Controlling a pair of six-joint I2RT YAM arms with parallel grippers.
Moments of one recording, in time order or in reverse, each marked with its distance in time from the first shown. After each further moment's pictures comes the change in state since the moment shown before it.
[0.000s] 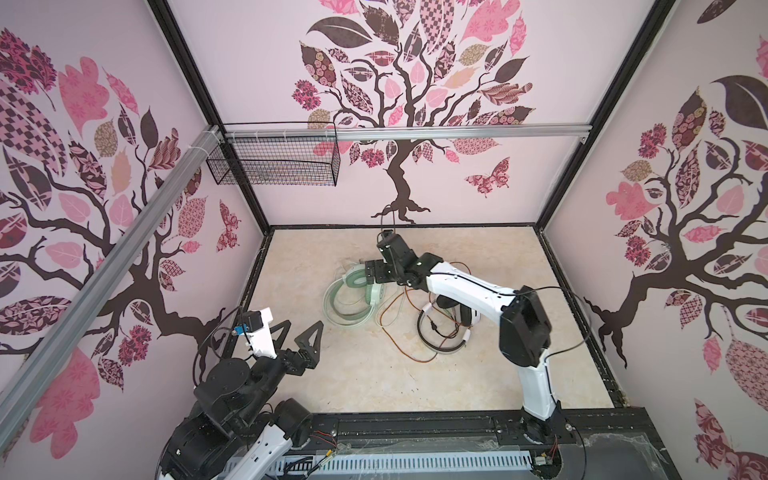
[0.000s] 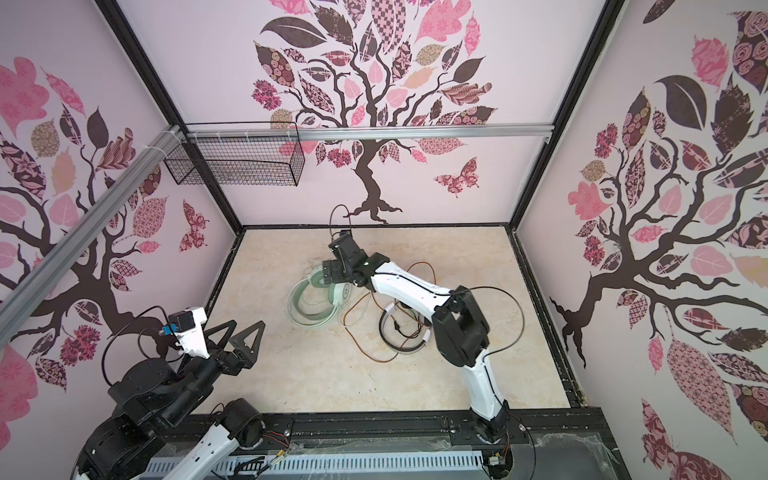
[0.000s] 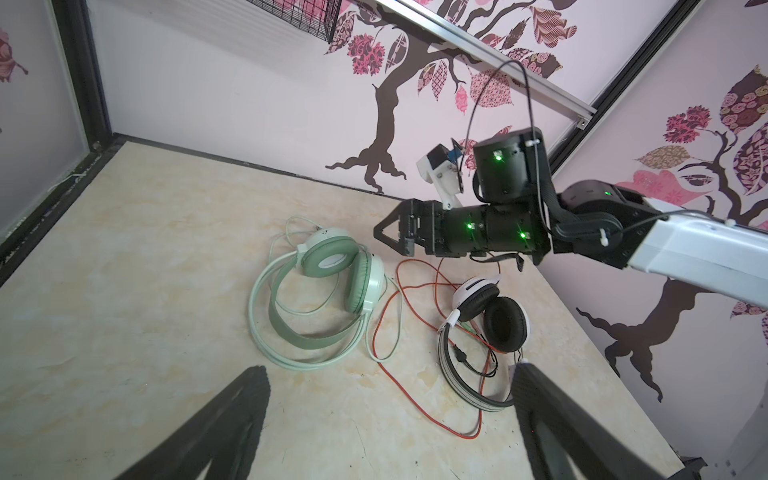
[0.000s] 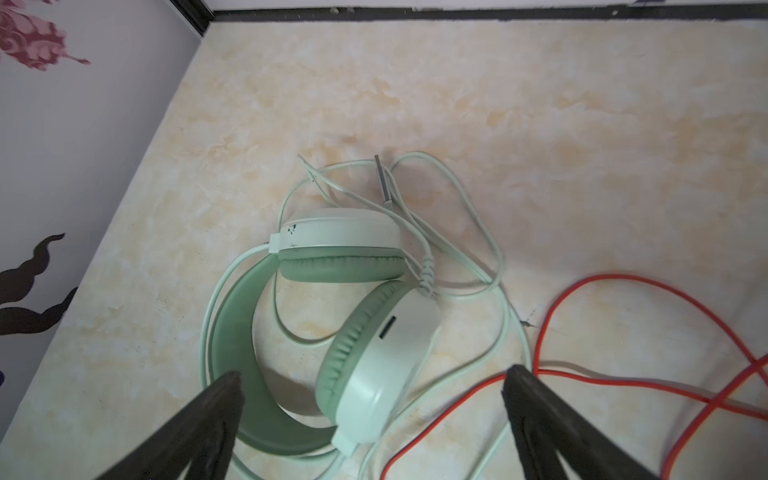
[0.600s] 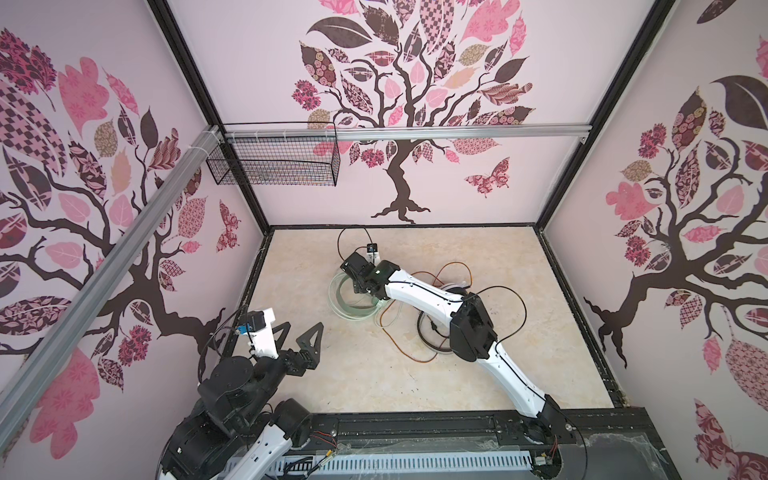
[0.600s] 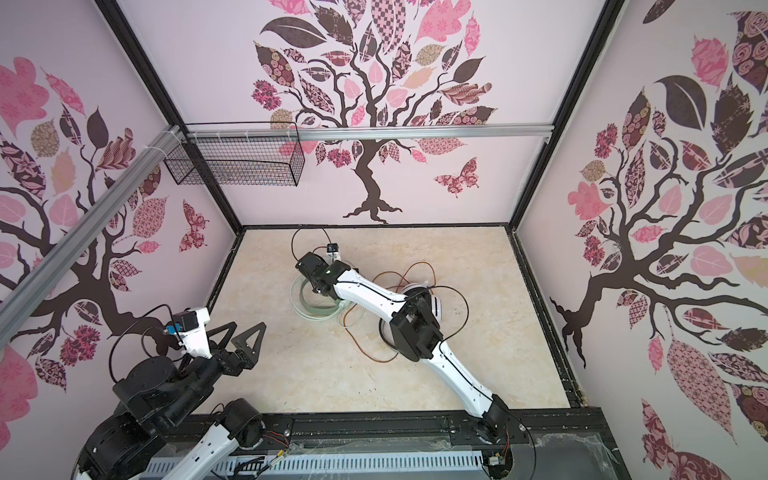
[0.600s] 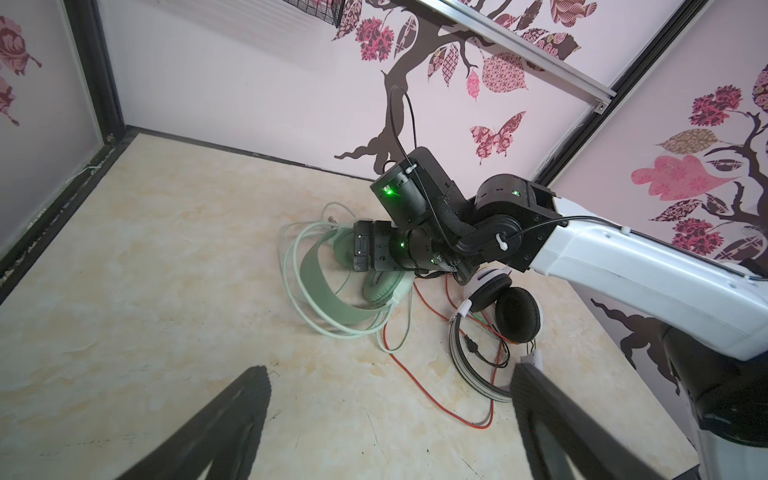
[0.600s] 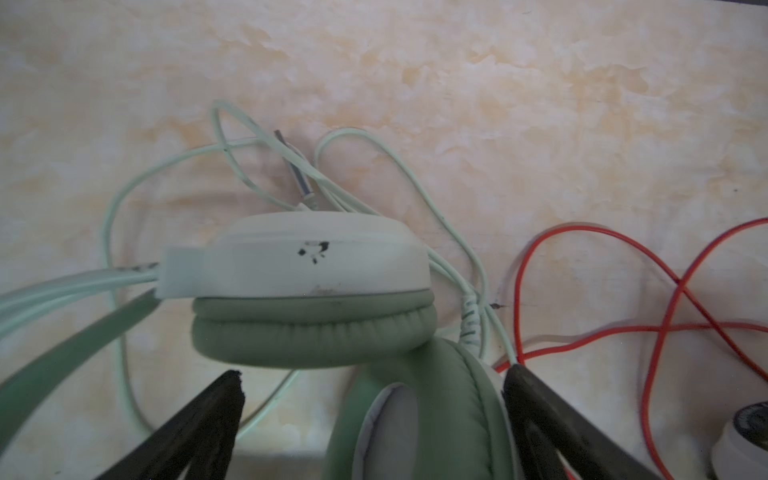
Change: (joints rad) left arm 0.000 0.017 0.000 -0.023 -0.005 0.008; right arm 0.083 0.346 0.383 -0.347 0.387 0.170
